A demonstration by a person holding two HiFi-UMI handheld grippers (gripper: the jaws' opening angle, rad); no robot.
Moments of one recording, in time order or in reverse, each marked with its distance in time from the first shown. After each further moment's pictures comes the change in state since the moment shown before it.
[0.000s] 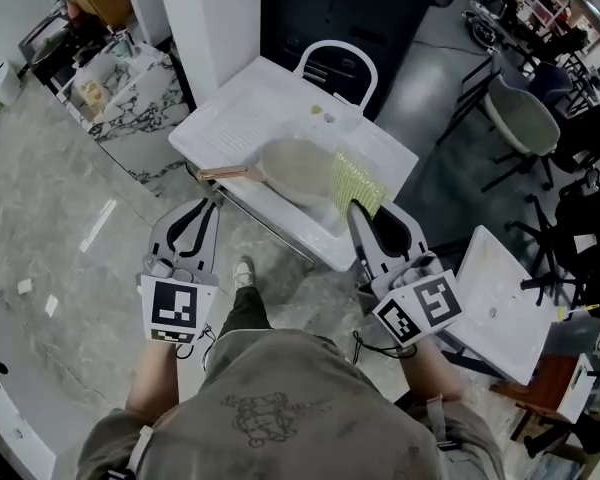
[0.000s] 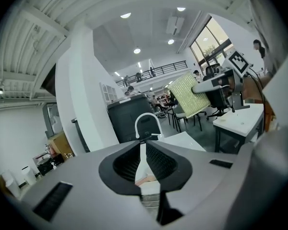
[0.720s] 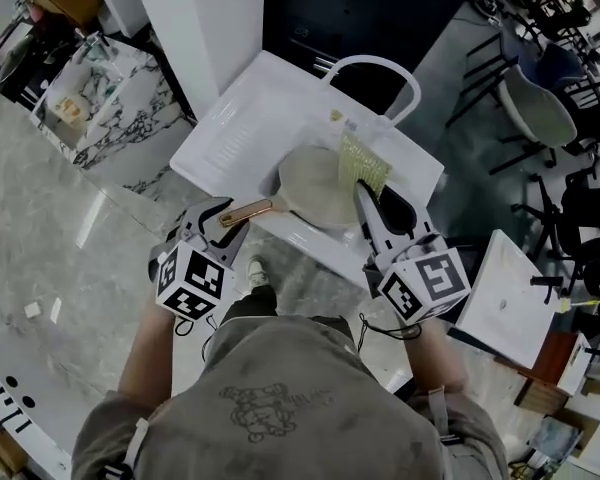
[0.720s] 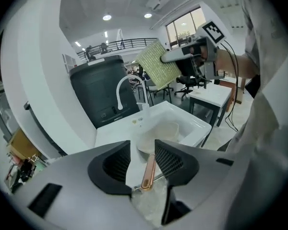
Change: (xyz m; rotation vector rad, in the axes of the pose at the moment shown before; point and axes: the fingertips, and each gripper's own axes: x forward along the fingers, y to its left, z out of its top) left arm 0.145 0.073 -0.107 0.138 0.320 -0.459; right arm 0.184 -0.056 -0.031 0.017 0.167 -0.151
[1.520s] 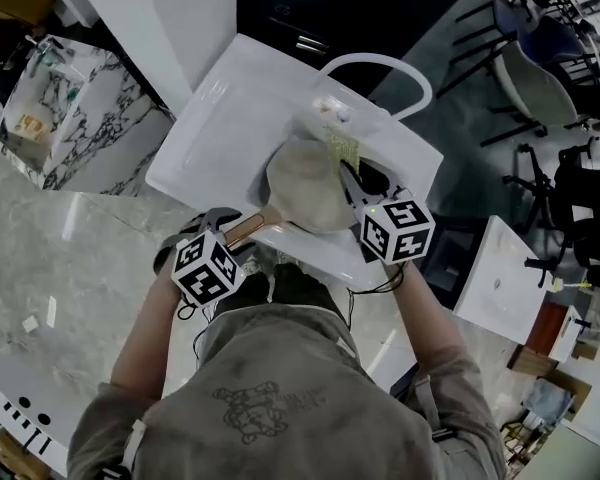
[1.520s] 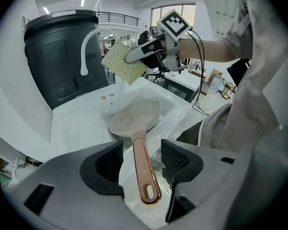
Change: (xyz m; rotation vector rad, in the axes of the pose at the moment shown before) left arm 0.106 -0.026 -0.068 0.076 0.239 -0.454; right arm 0.110 -0.098 -0.128 0.053 0.355 -0.109
